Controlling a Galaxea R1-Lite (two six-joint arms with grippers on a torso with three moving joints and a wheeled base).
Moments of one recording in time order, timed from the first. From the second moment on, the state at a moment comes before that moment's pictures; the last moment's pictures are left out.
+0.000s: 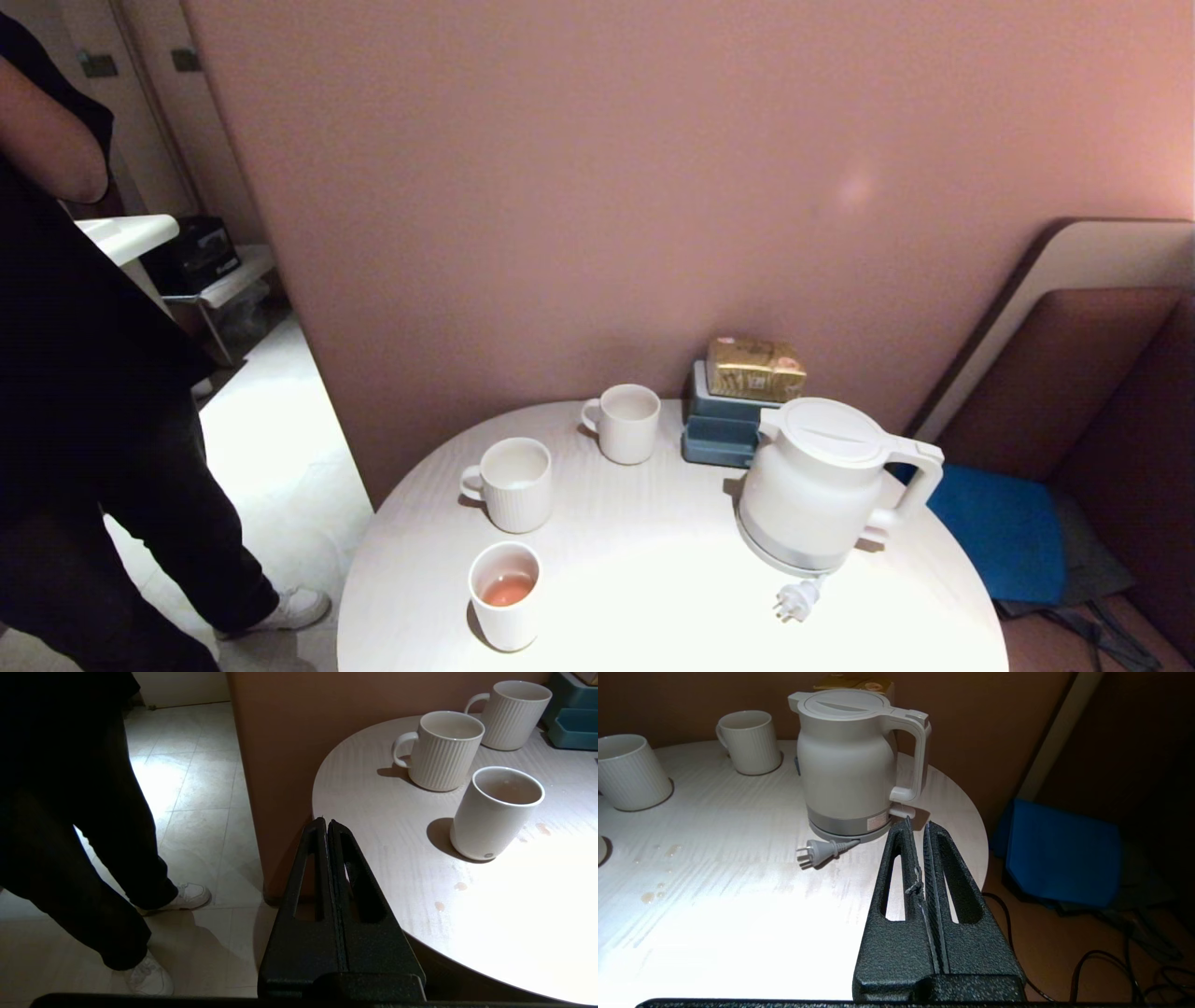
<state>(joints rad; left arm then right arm) 0.00 0.00 -0.02 0.05 0.00 0.00 0.00 0.00 0.00 0.00 -0.01 0.02</state>
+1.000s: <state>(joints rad) 0.00 0.00 -0.02 0.05 0.00 0.00 0.00 0.00 0.00 0.00 -0.01 0.02</state>
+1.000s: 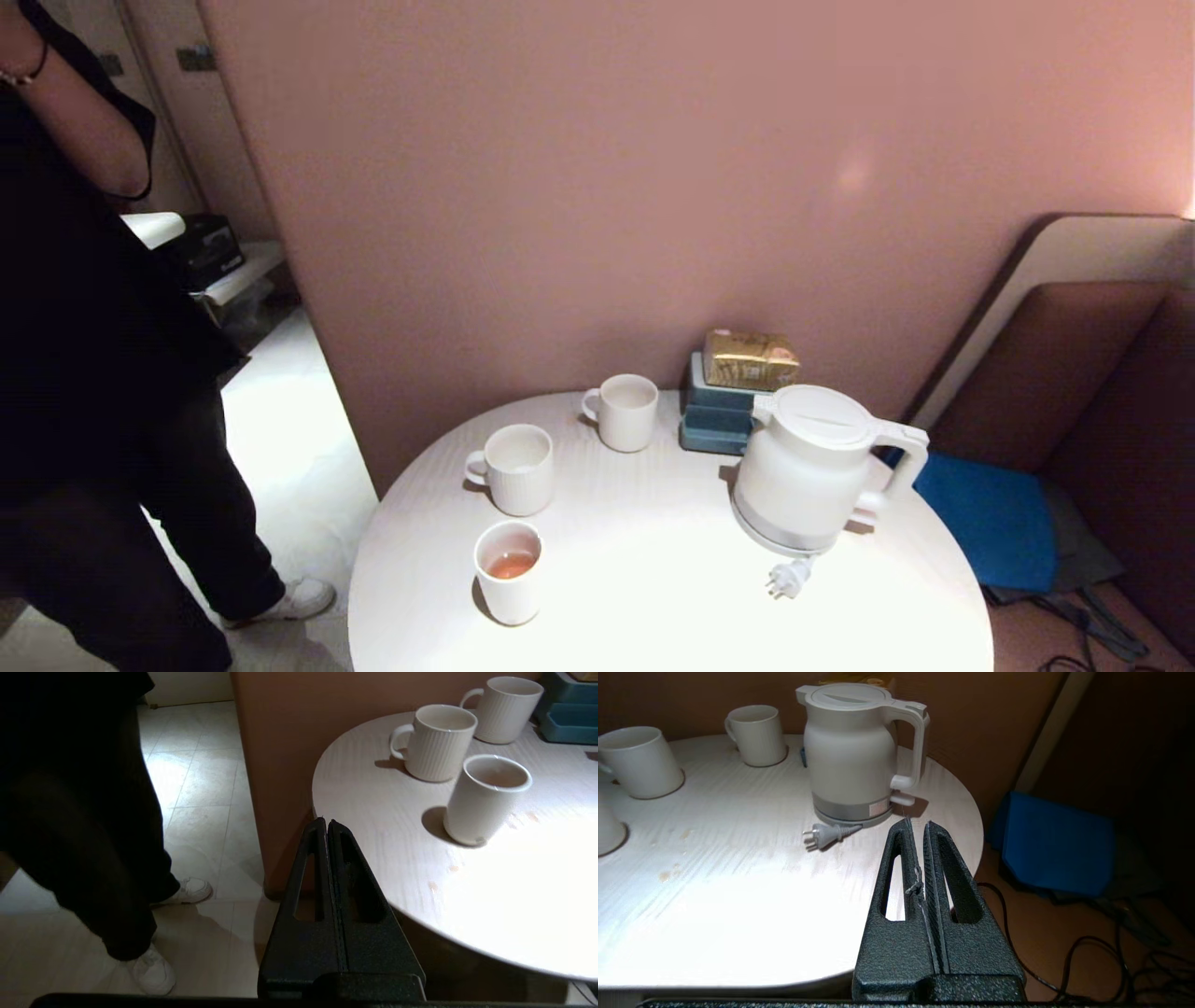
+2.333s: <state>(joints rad) 0.00 0.00 -0.02 0.05 0.00 0.00 0.00 0.00 0.00 0.00 -0.01 0.02</state>
